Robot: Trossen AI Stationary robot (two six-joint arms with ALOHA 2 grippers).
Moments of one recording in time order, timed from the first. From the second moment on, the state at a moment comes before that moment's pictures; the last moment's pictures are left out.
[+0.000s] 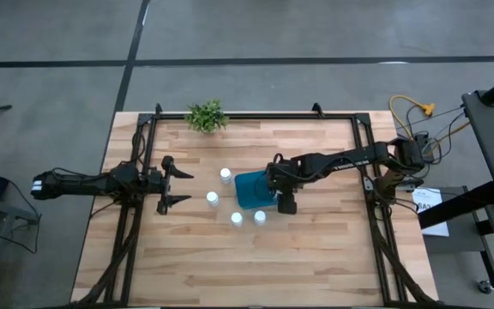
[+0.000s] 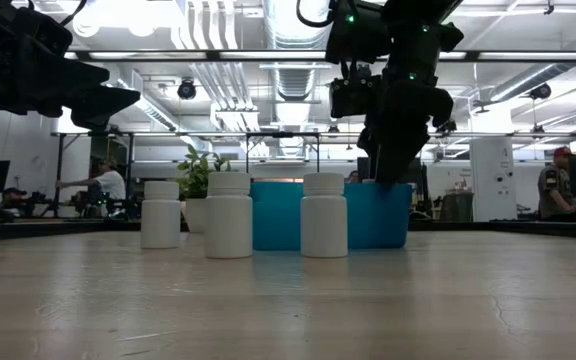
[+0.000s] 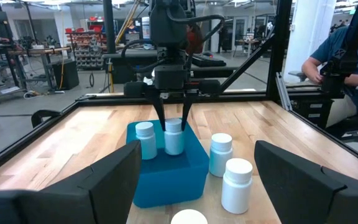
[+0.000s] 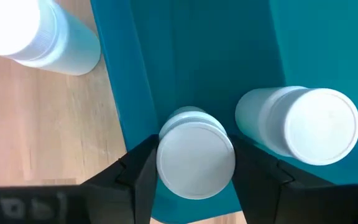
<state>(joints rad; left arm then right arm) 0.00 0.17 0.01 0.12 0.03 0.01 -0.02 1.73 1.15 -0.67 -0.02 0.07</state>
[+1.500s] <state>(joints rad) 0.00 0.17 0.01 0.12 0.03 0.01 -0.03 1.69 1.15 -0.65 -0.03 0.10</state>
